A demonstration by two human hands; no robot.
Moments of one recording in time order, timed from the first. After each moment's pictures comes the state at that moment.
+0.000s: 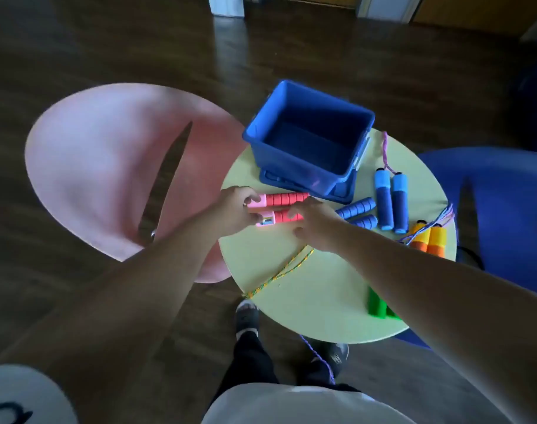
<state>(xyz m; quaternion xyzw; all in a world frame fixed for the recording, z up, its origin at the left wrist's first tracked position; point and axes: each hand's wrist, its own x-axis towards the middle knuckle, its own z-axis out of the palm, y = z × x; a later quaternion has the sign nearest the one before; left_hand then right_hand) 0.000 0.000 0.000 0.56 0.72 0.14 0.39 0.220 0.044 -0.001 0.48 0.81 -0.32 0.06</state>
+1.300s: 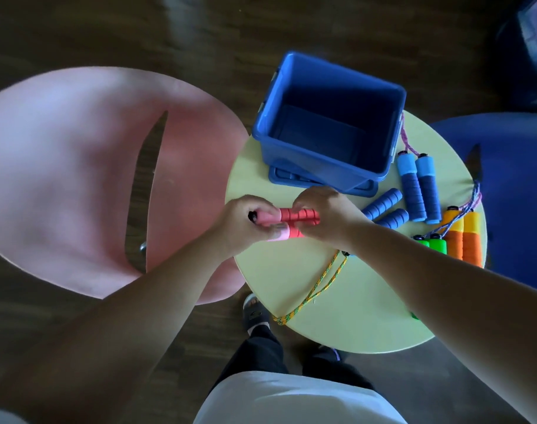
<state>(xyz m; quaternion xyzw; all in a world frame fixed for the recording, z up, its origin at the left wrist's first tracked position) -0.048 0.020 -0.053 0.53 0.59 0.32 0.52 0.176 0.069 -0.026 0.47 0.83 -0.30 -0.05</state>
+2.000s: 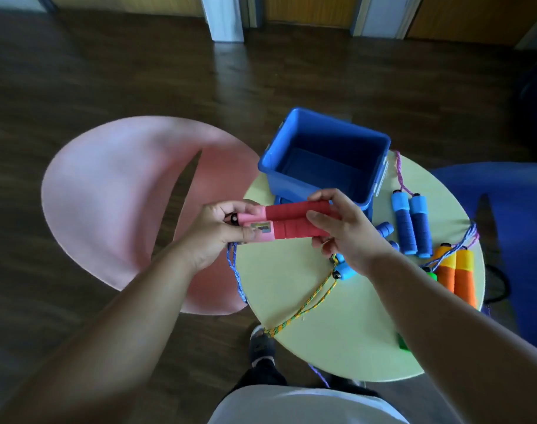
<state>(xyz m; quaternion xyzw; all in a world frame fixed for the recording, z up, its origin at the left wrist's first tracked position) -0.047 -0.015 0.058 0.38 0.54 0.46 0.59 0.206 0.043 0.066 0.45 0.52 -0.67 -0.29</state>
